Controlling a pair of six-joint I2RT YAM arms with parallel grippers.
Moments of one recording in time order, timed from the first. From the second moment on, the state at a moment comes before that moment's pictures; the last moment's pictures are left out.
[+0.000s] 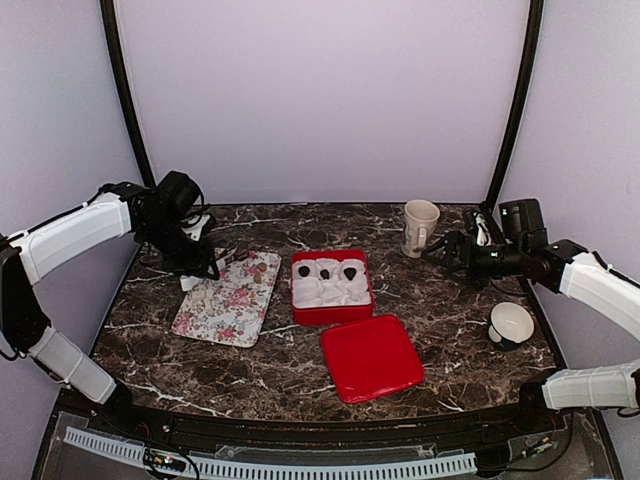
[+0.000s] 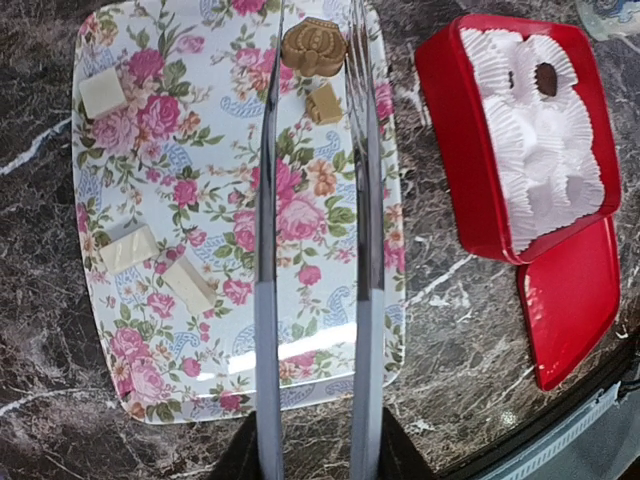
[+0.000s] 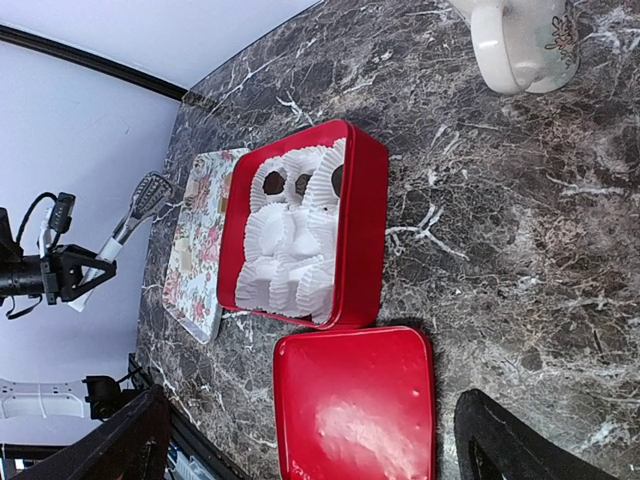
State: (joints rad) left arm -0.42 1.47 1.26 -1.00 0.15 -0.30; right arm 0.34 1.05 0.78 -0.38 -0.48 0.64
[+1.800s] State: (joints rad) left arm -0.77 1.73 1.46 -0.99 0.11 -0.25; right arm 0.34 1.02 0.75 -0.38 -0.49 0.66
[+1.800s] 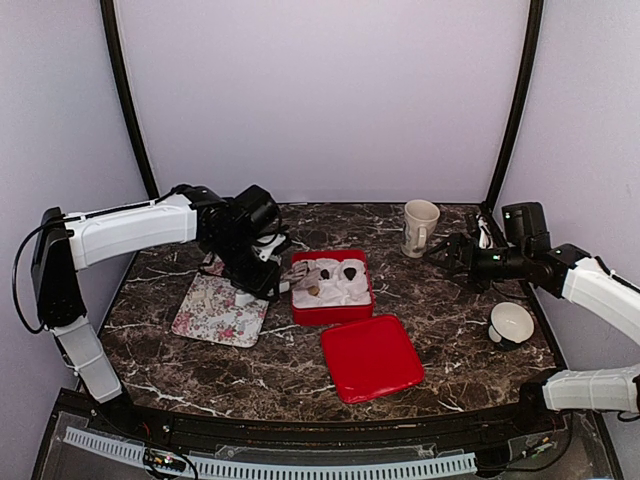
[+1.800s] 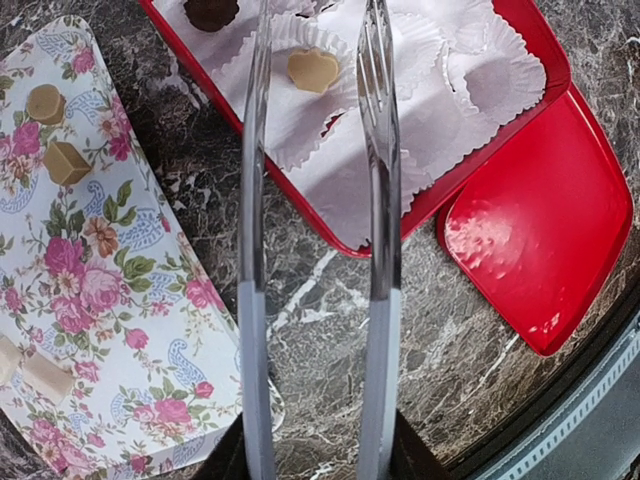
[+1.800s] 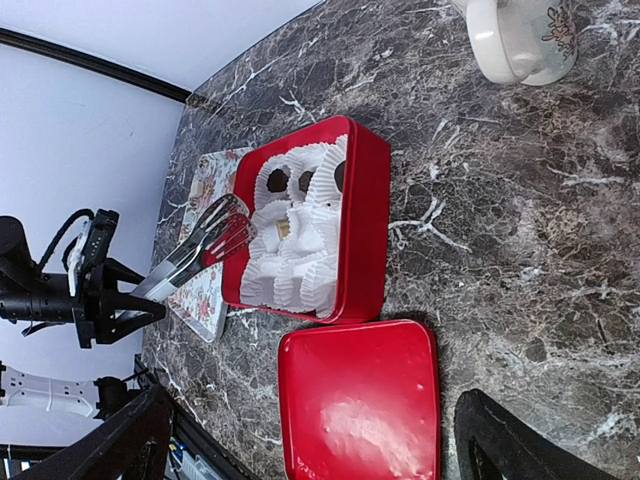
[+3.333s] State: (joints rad) left arm -0.44 1.60 1.19 -0.90 0.22 -0.29; right arm 0.34 1.04 0.75 -0.37 -0.49 0.66
